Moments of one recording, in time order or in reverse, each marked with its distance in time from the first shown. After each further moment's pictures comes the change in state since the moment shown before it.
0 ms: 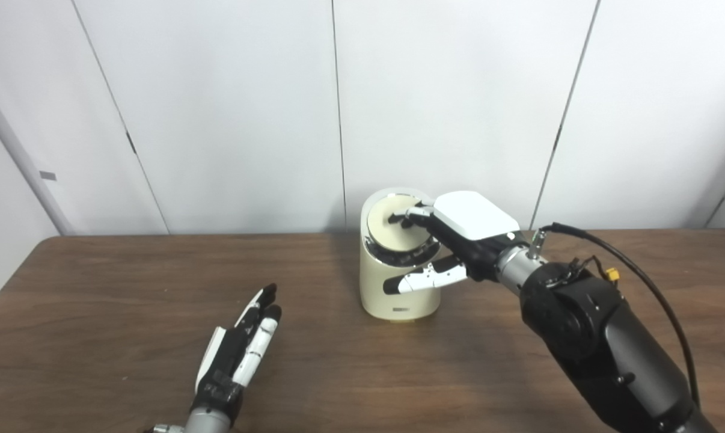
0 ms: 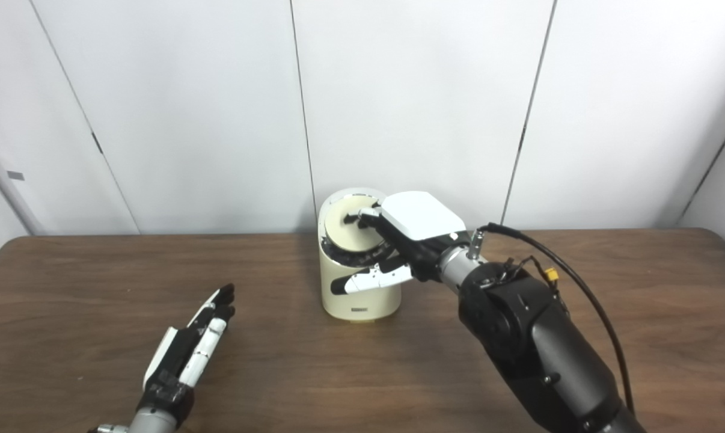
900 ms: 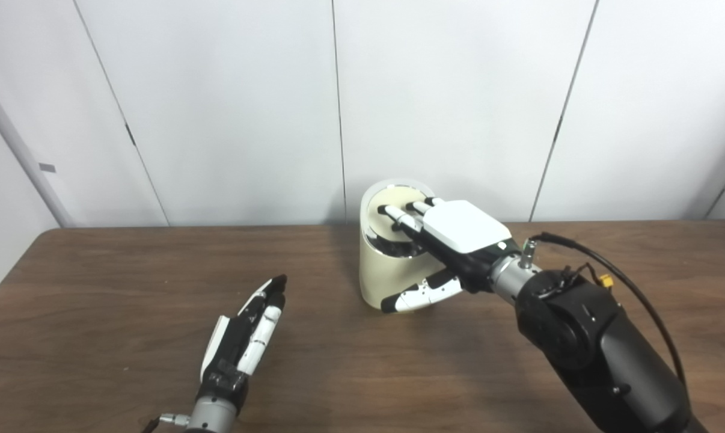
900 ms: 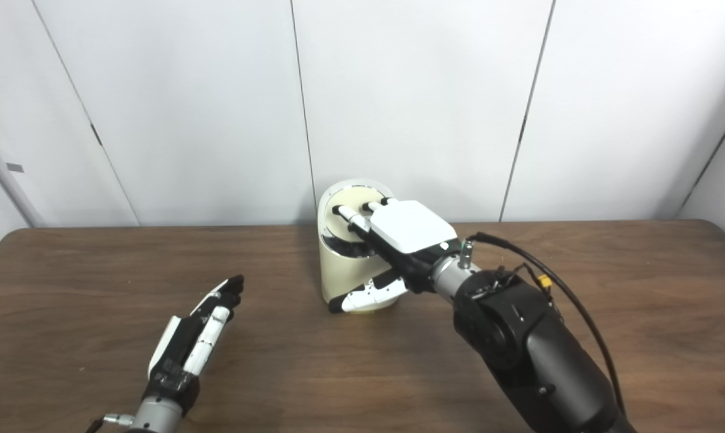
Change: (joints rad) left arm 0.000 -0.029 0.000 -0.014 0.004 0.002 0.006; right arm 0.033 0.013 0.024 -0.032 -0.089 -0.014 0.093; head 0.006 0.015
